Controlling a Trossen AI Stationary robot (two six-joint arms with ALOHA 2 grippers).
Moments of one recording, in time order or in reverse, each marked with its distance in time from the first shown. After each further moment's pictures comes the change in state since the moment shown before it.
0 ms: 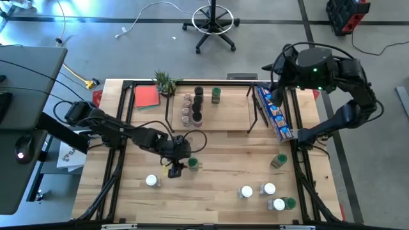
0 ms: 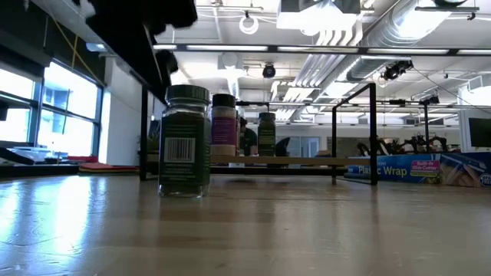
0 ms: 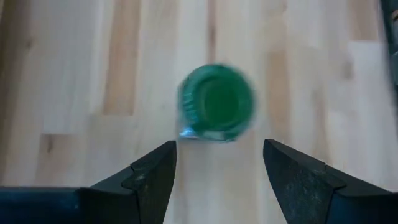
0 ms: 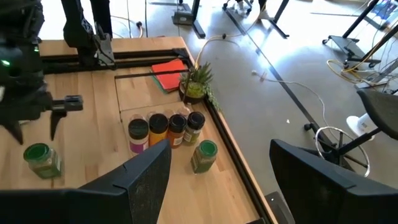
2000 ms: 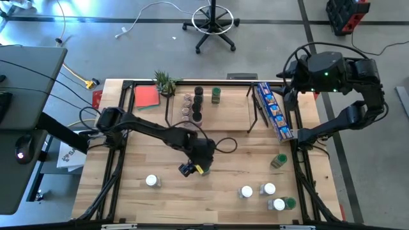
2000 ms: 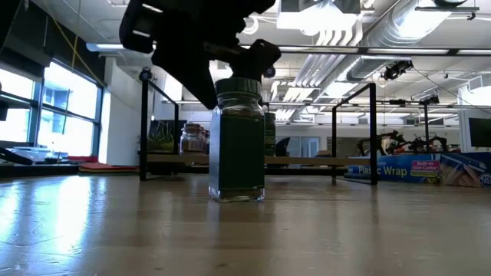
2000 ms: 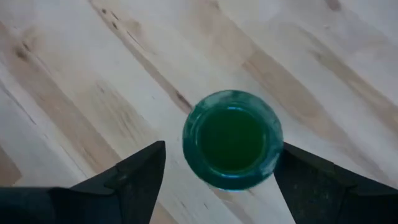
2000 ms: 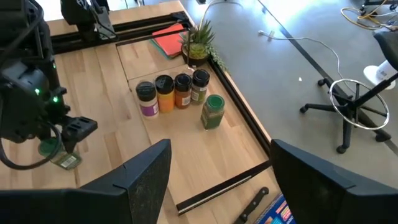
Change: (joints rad) left arm 0.102 0.385 0.424 -0.145 0.217 0.899; right arm 0.000 -0.074 0.000 -0.213 -0.023 0.177
